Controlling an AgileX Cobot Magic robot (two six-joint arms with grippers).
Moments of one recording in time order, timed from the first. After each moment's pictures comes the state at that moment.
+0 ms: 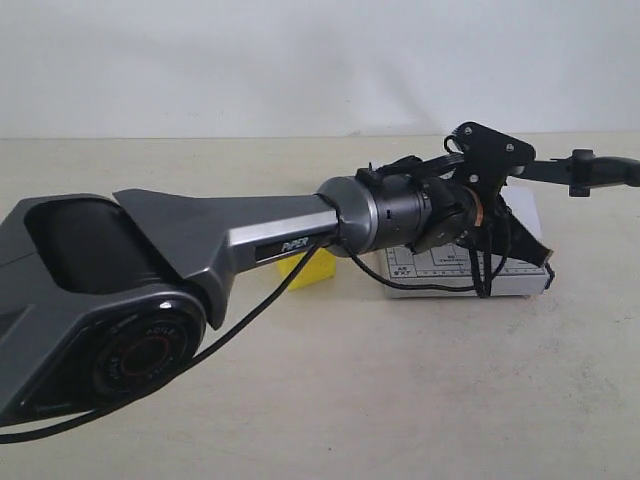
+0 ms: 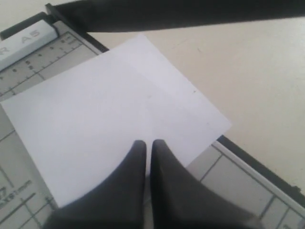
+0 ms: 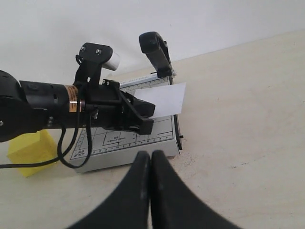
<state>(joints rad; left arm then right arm) -0.89 2.62 -2.16 0.32 0.27 -0.34 -0.01 0.15 0.00 0.81 0.19 -0.53</state>
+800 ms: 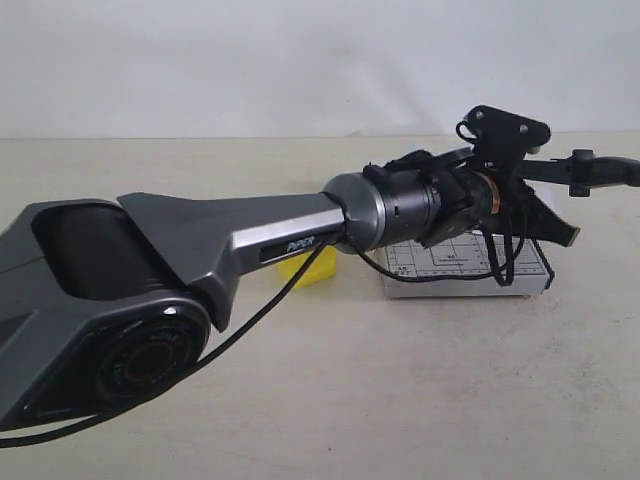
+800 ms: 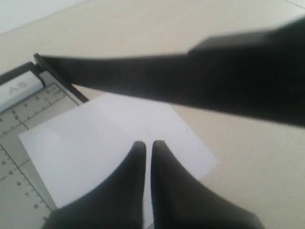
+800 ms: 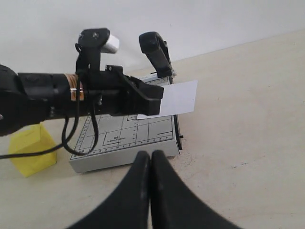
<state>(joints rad) -0.89 2.62 -2.21 0.32 0.20 -0.39 -0.01 0.15 0.00 0.81 0.19 -0.53</state>
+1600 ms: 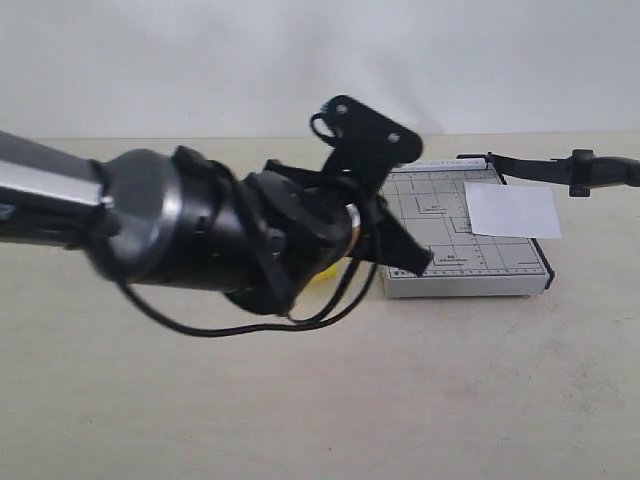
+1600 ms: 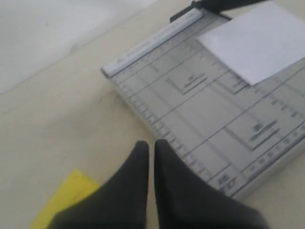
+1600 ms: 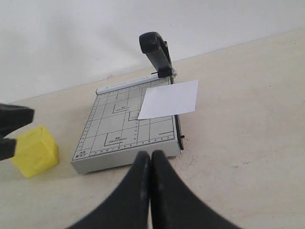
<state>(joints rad) -0.94 1.99 -1.21 1.69 0.49 -1.73 -0.01 0.15 0.00 0.82 0.19 -0.53</state>
